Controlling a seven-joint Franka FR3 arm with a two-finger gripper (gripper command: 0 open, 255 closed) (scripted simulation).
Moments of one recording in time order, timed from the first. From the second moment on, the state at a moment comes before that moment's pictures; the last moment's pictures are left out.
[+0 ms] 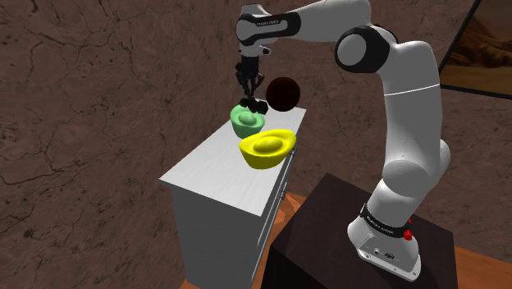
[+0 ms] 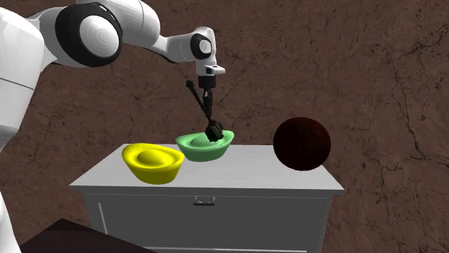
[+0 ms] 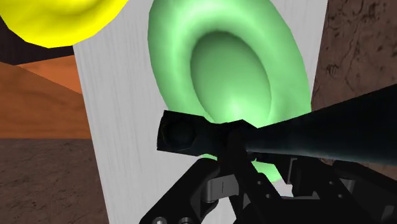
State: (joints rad) arm -0.20 0.51 0.04 -1.25 -0.06 1.74 1.13
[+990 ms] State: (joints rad) arm -0.21 0.54 0.03 -1.39 -0.07 1.90 1.13
